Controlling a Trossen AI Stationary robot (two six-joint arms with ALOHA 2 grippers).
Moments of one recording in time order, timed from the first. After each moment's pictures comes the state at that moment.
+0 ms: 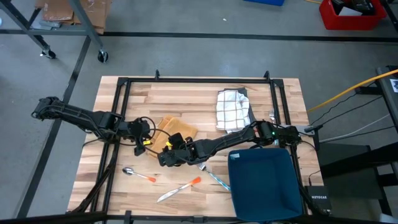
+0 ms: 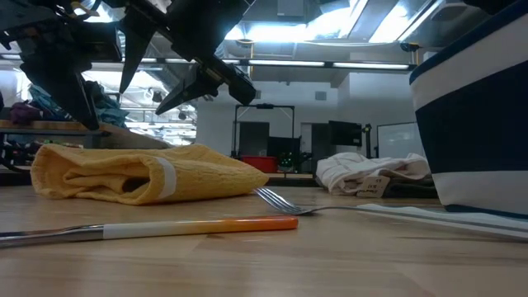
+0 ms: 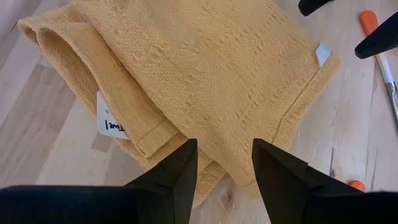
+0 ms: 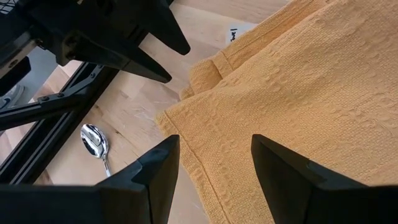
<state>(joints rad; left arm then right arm) -0.19 0.77 0.50 -0.66 -0.12 -0.50 0.26 2.38 2.08 -0.52 0.52 1.12</state>
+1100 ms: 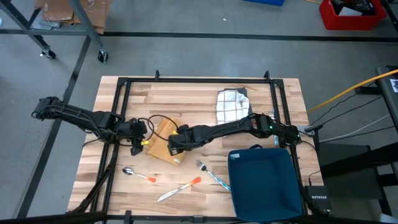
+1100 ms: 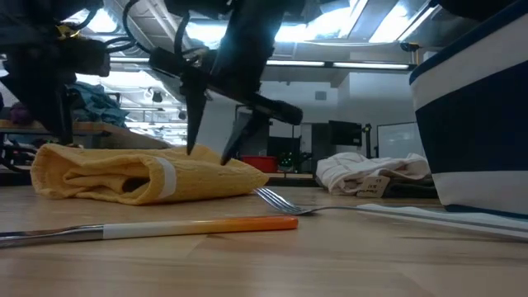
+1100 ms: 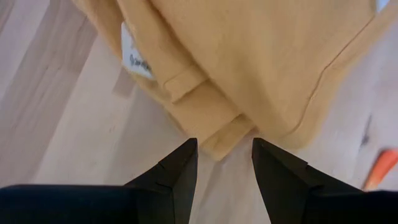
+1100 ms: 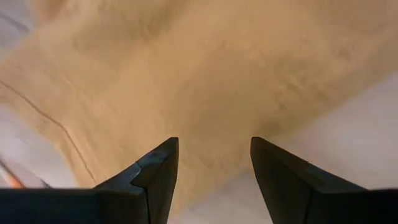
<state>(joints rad) -0.19 0.77 0.50 -0.83 -0.12 -0.56 0.14 2.37 2.08 -0.91 0.16 1.26</state>
